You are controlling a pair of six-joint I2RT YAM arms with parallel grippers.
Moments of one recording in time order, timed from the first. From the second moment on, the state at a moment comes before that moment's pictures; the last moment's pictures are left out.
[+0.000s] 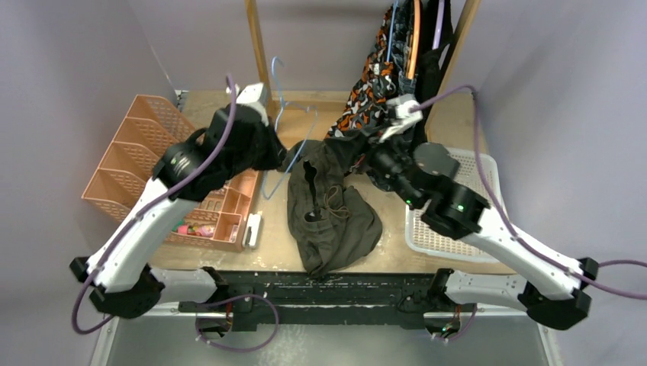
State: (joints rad) left arm -0.77 1.18 1.63 -1.02 -0.23 -0.68; right arm 1.00 1.10 1.29 -0.13 0.33 0.34
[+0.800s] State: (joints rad) left arm -0.70 1.47 2.06 -1.16 -0.27 -0.42; right arm 1.00 1.11 1.25 -0.29 0.32 0.57
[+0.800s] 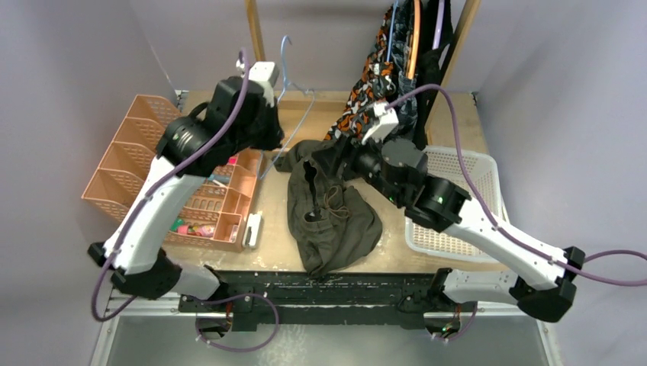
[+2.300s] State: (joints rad) left arm -0.70 1.01 1.52 -0.99 -0.05 -0.47; right arm 0.88 1.48 1.37 0.29 -0.03 1.23
